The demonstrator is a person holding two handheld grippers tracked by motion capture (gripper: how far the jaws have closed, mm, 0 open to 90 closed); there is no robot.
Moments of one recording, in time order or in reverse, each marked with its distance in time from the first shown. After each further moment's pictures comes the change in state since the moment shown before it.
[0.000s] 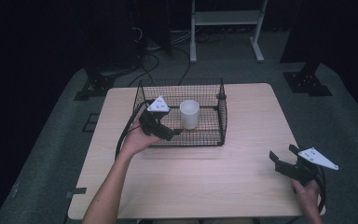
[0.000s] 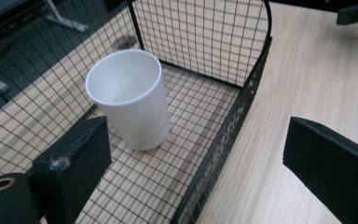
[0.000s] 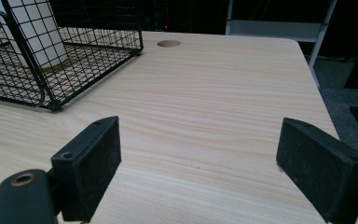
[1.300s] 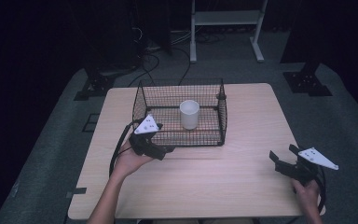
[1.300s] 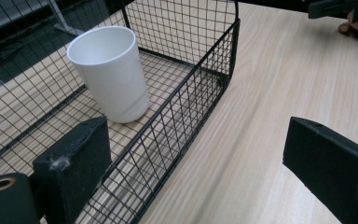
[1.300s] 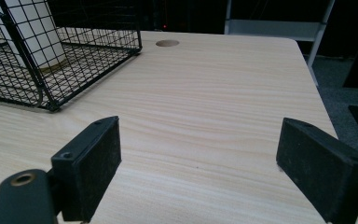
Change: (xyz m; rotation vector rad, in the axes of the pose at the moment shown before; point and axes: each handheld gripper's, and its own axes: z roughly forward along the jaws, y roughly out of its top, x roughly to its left) left arm -0.035 -0.042 -0.027 -0.055 0.018 -0.028; right arm 0.000 0.000 0.000 0.002 -0.005 0.004
